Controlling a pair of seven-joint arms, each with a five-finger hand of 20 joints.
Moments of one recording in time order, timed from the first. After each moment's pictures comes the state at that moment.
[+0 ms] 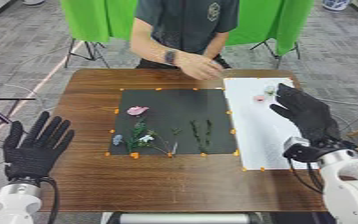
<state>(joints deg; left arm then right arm) 131.2 -58.7 -102.9 -124.0 -1.9 13.3 16.5 -112.4 -67.9 103.4 -117.0 -61.6 -5.3 5.8</state>
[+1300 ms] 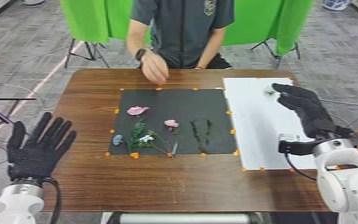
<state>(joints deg) 130.9 -58.9 -102.0 -123.8 -1.9 13.3 16.5 -108.5 -66.1 100.4 -116.5 -86.1 -2.3 7.4</state>
